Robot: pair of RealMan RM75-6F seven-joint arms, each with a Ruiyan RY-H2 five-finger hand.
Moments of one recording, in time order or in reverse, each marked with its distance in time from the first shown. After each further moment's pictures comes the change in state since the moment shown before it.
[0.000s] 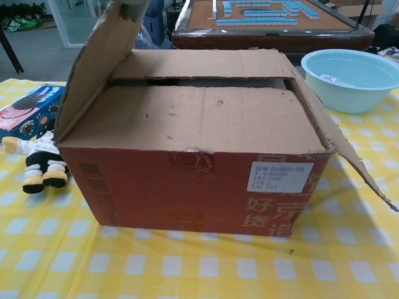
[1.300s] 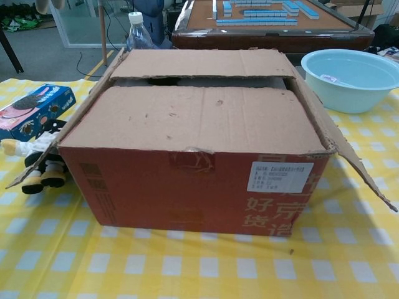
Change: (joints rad) left arm 0.221 0.066 0.029 0.054 0.002 0.126 -0.108; right arm 0.046 -0.009 -0.001 -0.010 -0.023 -0.068 -0.008
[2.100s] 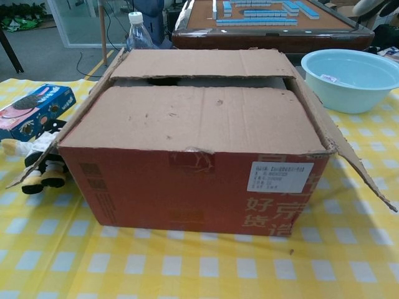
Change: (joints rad) left arm 0.392 -0.204 0.074 0.149 0.131 0.406 -0.263; right arm 0.114 -0.056 0.022 -0.044 0.054 -0.126 -0.162
